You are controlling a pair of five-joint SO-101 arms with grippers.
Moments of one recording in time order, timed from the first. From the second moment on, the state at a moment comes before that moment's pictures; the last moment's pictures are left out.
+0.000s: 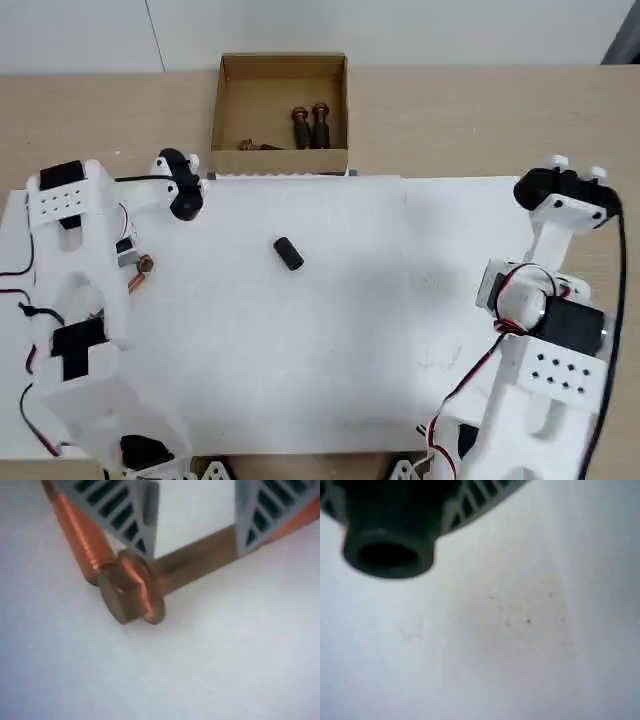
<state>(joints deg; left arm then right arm) -21.6 18.2 -2.0 79.1 -77.9 16.4 -48.3 38.1 76.8 0.1</state>
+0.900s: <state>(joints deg) -22.9 16.5 -3.0 86.6 -77.9 16.4 -48.3 38.1 76.8 0.1</state>
